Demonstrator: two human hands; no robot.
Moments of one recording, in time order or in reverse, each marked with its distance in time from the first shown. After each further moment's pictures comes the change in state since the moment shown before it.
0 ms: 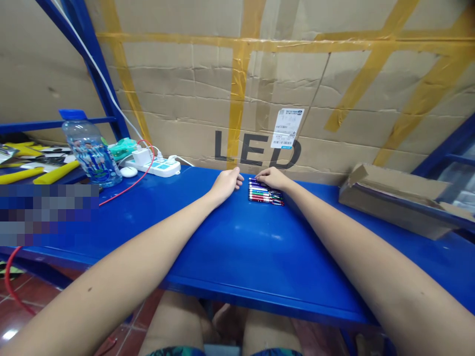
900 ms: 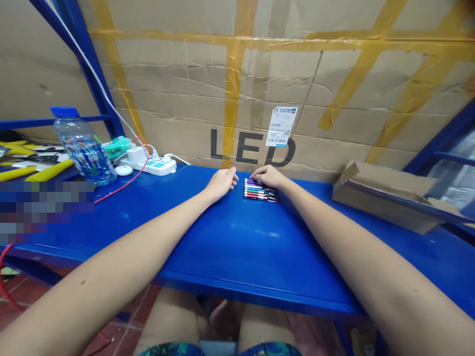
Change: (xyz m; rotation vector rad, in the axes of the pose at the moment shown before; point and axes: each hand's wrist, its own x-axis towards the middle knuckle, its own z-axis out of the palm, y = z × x) left_hand 0.007 -0.017 -0.002 0.138 -0.054 0.102; right_hand -0.009 -0.007 -0.003 0.035 -0.012 -0.042
